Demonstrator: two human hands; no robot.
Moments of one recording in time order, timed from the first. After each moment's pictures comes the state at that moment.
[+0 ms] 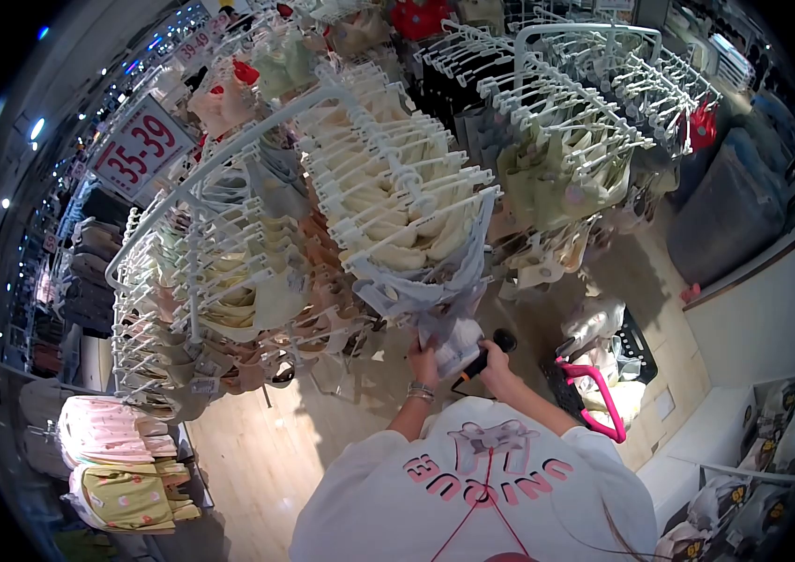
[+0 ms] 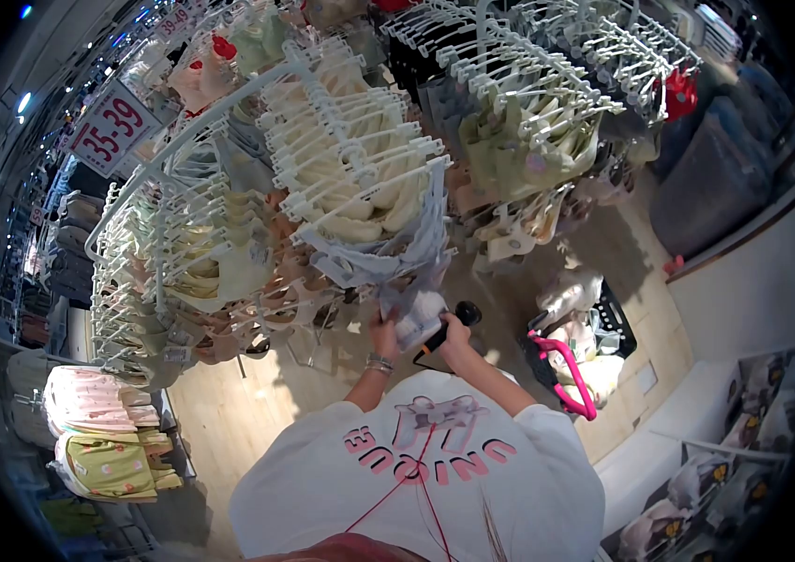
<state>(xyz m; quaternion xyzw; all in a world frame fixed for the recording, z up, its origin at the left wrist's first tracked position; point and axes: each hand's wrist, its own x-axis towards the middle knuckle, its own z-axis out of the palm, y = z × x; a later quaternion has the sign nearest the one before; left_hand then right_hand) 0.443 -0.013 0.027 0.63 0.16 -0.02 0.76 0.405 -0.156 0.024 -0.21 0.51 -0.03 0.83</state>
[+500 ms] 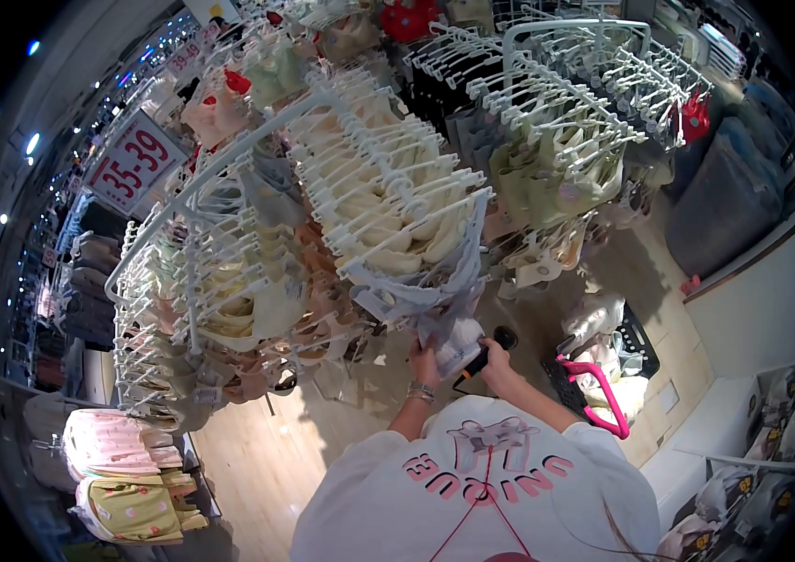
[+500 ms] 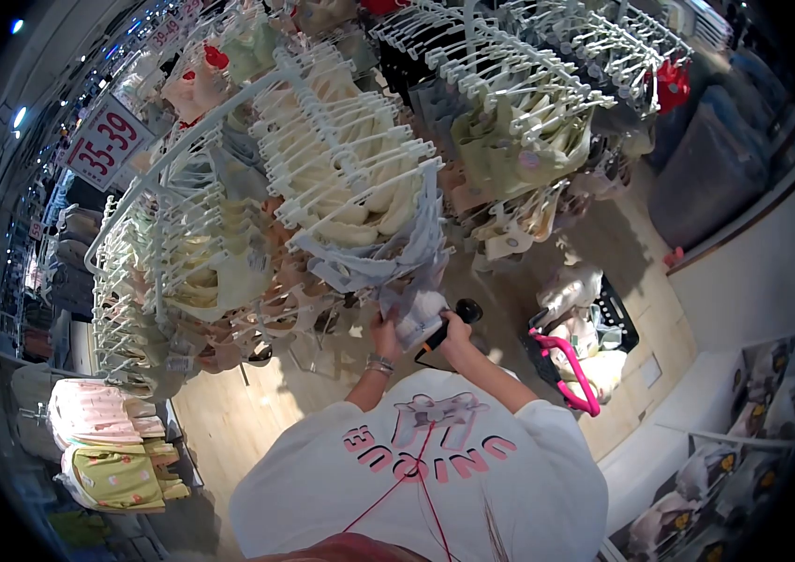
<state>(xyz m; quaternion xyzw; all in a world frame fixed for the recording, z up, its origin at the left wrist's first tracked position) 0.451 -0.016 0.013 0.56 0.18 -0.05 0.80 0.415 -0.159 0.014 -0.22 0.53 -0.05 0.82</state>
